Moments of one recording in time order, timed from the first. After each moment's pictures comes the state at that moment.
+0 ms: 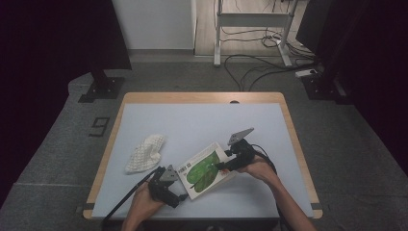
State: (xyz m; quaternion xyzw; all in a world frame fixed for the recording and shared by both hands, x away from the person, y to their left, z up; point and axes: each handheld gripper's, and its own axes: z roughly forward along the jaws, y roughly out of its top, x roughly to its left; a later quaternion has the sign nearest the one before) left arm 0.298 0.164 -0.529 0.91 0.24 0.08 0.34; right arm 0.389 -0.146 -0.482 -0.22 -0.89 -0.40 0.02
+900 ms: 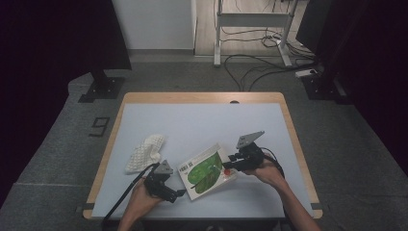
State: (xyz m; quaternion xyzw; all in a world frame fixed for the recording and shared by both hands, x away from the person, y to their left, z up) left arm 0.303 0.173 -0.511 0.89 0.29 0.05 0.36; right arm 0.368 -0.168 -0.469 -0.20 -0.88 -0.42 0.00
